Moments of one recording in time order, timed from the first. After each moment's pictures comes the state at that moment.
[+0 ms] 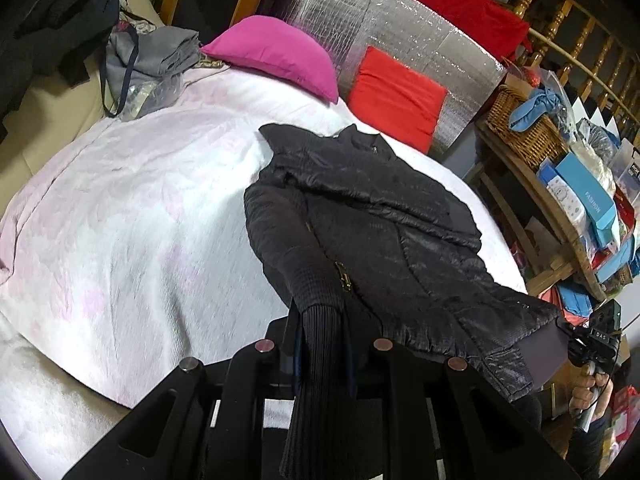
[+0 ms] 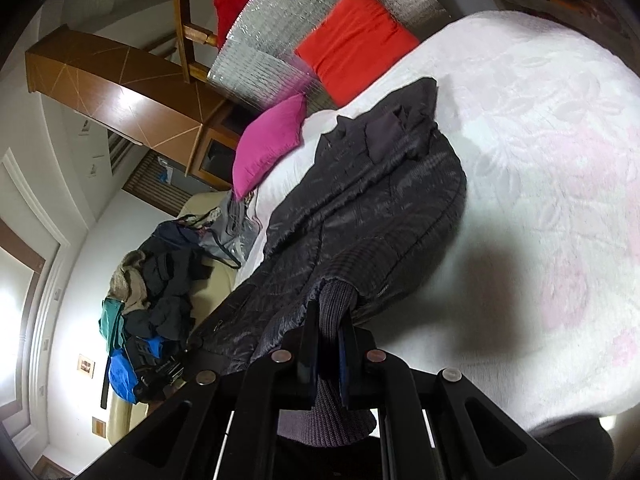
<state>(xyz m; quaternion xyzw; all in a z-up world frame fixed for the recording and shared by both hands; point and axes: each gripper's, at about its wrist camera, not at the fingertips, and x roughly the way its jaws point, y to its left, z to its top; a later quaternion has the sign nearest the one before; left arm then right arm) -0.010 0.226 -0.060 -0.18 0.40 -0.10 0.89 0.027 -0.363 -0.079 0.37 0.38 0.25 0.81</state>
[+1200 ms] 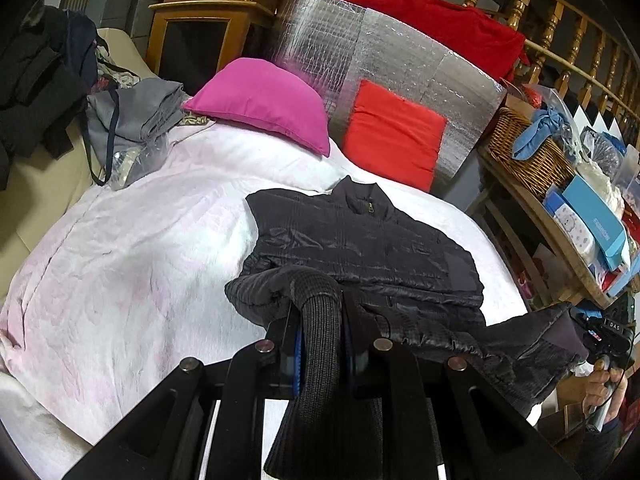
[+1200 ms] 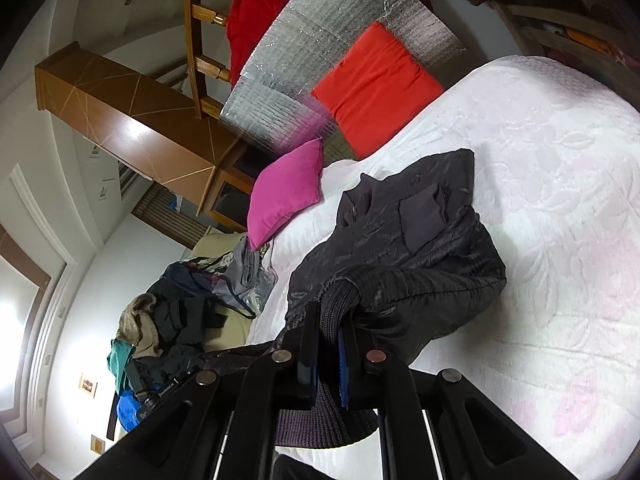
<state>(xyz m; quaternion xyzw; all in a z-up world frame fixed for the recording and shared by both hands) 0.058 0.210 0.002 -0.15 0.36 -0.07 0.92 0.106 -0.365 -0.011 0.38 0.33 0.23 0.83</state>
